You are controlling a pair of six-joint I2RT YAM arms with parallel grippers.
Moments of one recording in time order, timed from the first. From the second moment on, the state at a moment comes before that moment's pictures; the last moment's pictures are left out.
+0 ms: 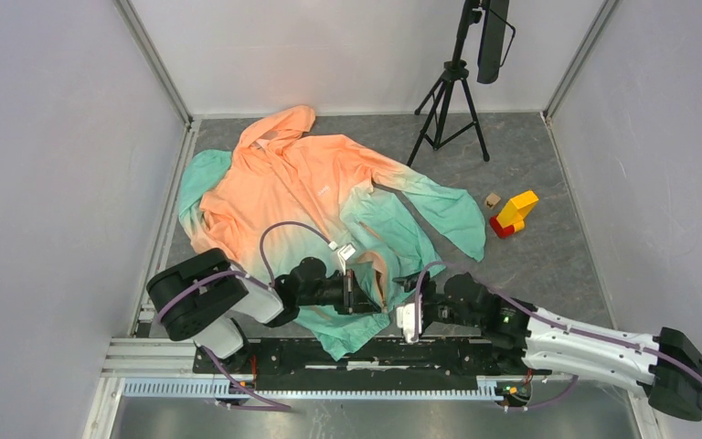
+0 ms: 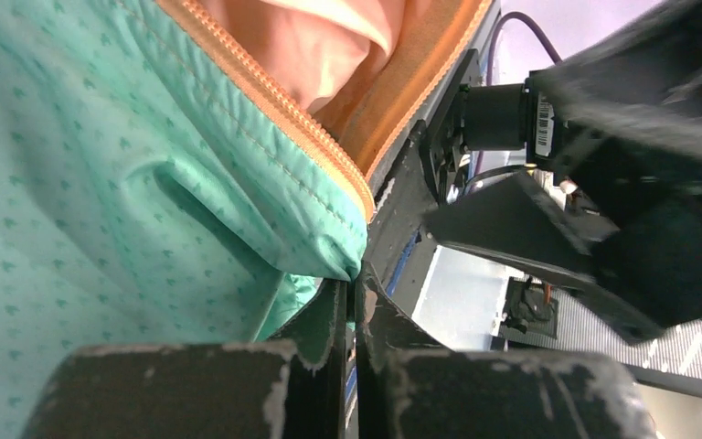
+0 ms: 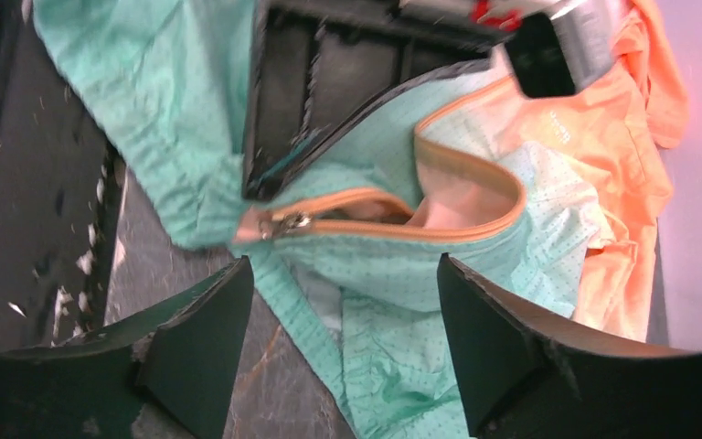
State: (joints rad) left arm -0.94 1.56 0.23 0.93 0.44 -1.02; right arm 1.11 0.66 0.26 -0.01 -0.17 -0.72
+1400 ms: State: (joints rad) left arm -0.94 1.51 0.20 0.94 0.45 -1.09; right arm 1.32 0.87 0.02 0.51 0.03 -1.07
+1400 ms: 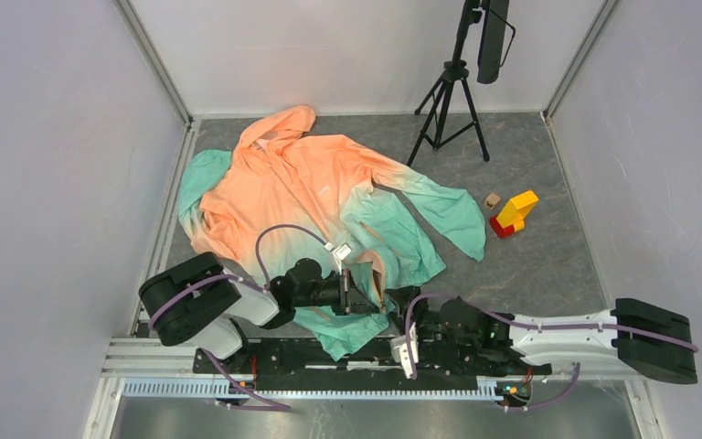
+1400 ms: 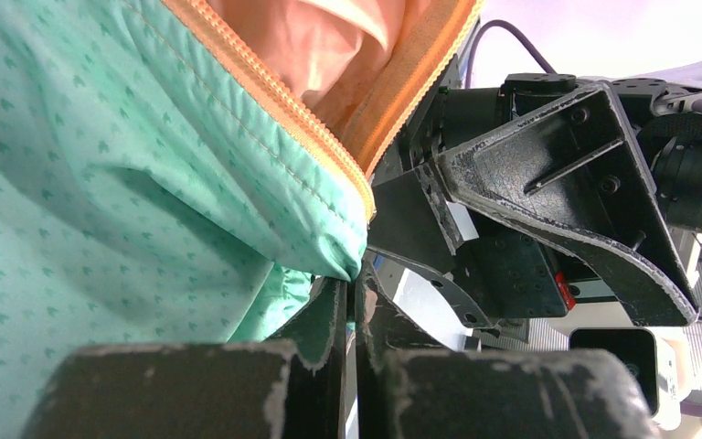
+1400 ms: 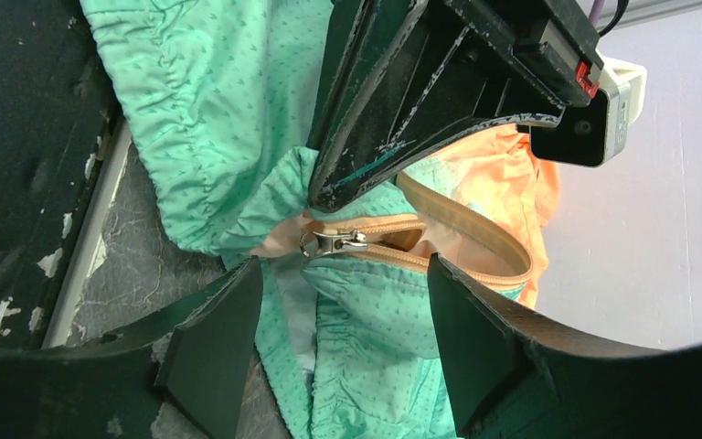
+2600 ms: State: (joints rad) left arm -0.94 1.50 0.20 0.95 0.45 -1.09; right arm 1.32 0.92 0.02 0.63 0.02 -1.05
